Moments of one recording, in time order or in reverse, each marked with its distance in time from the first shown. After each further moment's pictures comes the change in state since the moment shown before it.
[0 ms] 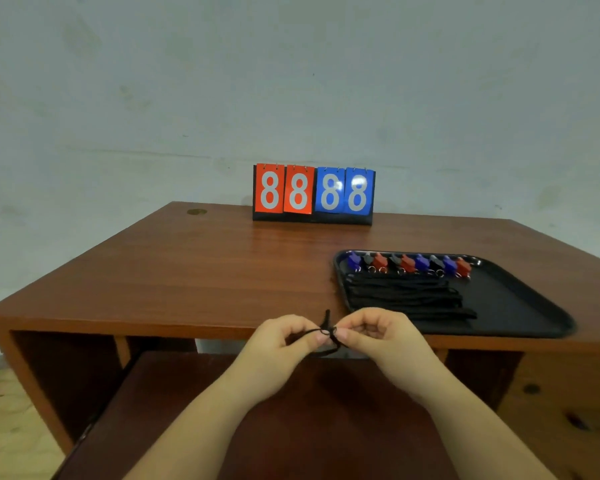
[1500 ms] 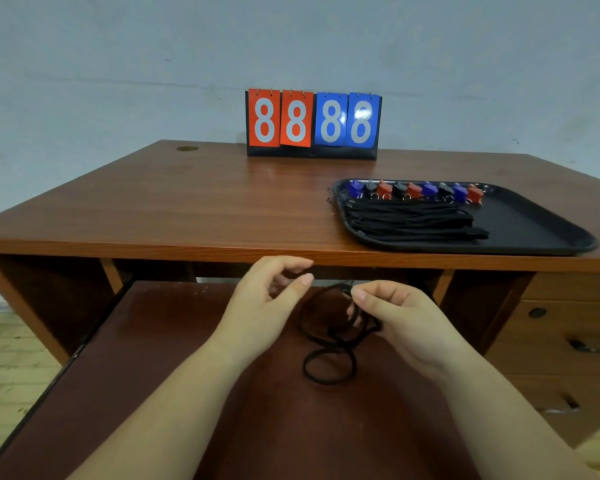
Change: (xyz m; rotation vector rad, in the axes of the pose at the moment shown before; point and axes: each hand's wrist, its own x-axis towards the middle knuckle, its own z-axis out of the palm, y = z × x) left_hand -0.031 -0.035 0.030 0.055 0.253 -0.015; right_hand -0.041 0.056 0.014 0.438 -0.036 0.183
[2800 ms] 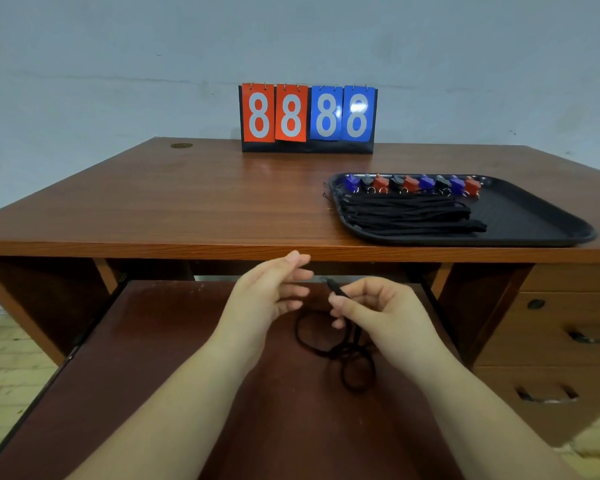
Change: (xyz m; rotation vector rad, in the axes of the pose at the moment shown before) left_hand 0.000 0.018 0.009 -0.585 0.004 -0.404; right_hand -0.007 0.001 0.017 -0.238 0.143 -0.053
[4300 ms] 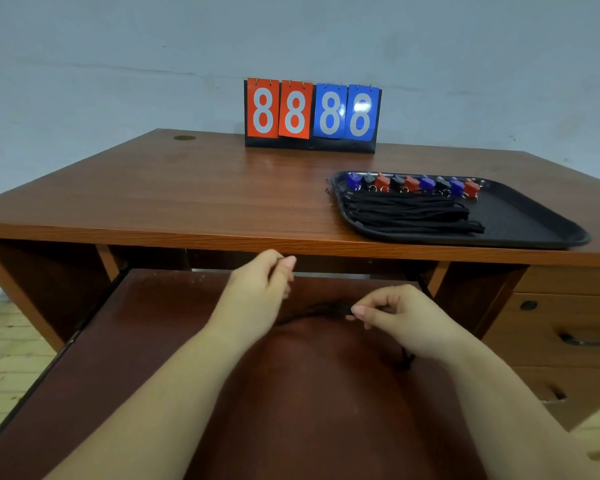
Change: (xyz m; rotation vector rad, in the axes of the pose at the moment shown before) left_hand 0.009 -0.013 -0.022 0.772 0.079 0.387; right_hand 0.012 0.011 -0.035 -0.510 -0.194 0.016
